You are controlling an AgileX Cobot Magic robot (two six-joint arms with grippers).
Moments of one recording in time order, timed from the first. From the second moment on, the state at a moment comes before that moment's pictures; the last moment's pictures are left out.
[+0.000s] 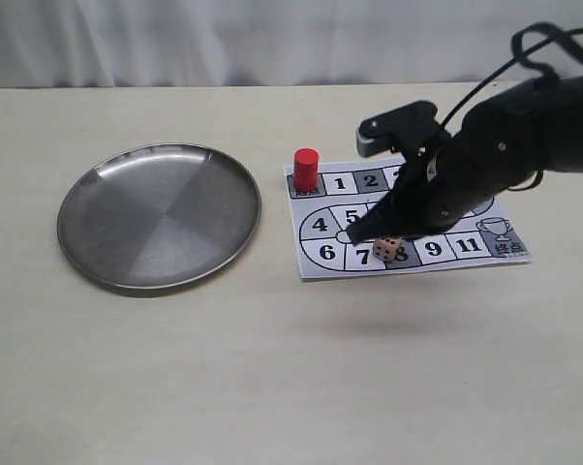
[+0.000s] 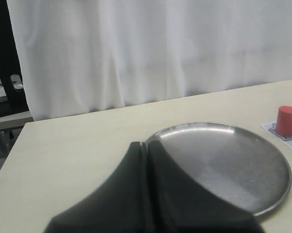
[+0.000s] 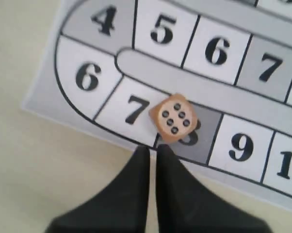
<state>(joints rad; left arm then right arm) 0.01 0.00 0.00 0.15 0.18 -0.10 0.41 1.72 -1.00 -0.11 0.50 0.10</state>
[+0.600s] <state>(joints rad) 0.01 0.00 0.00 0.15 0.18 -0.10 0.44 1.92 -1.35 -0.06 0.34 0.09</state>
